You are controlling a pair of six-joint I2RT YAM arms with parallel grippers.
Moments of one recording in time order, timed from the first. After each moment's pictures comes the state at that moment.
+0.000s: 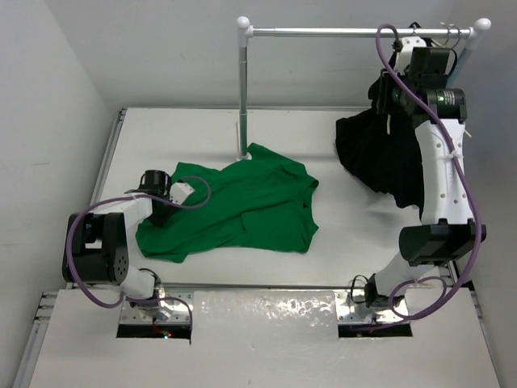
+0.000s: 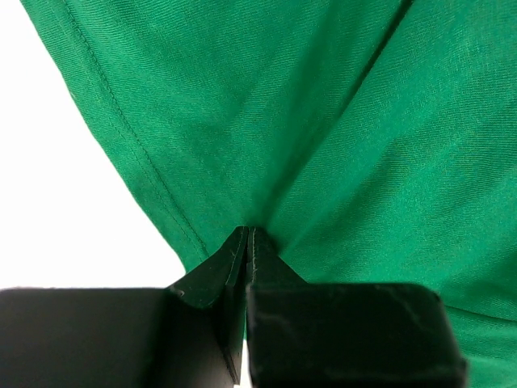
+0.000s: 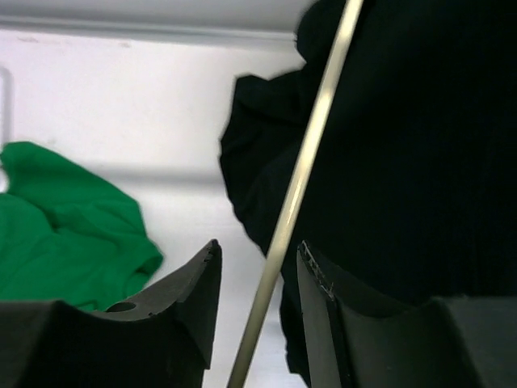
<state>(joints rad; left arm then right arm) 0.02 1.47 0.68 -0.41 -0.08 0.73 -0.03 1.65 2.02 -0.93 0.04 -0.09</state>
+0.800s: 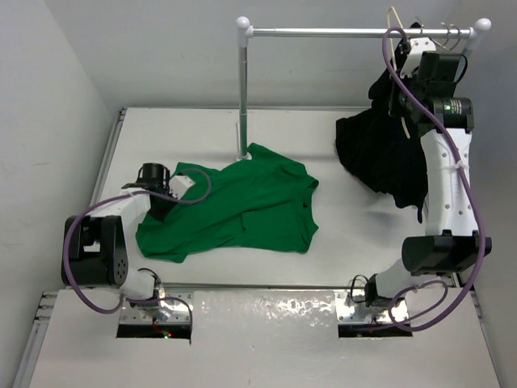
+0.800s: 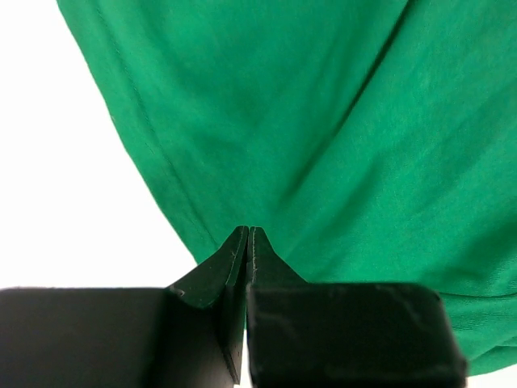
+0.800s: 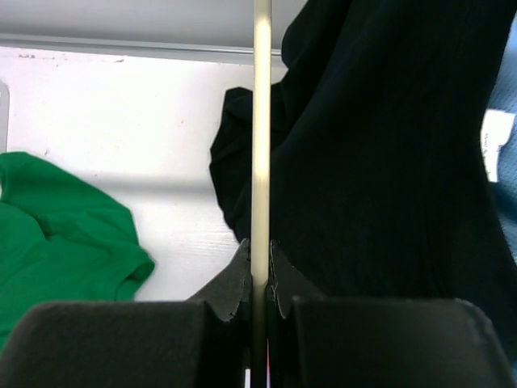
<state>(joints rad) 0.02 1.45 0.75 -0.48 -0.02 0.72 -0.06 1.57 1.91 -0.86 0.02 -0.11</state>
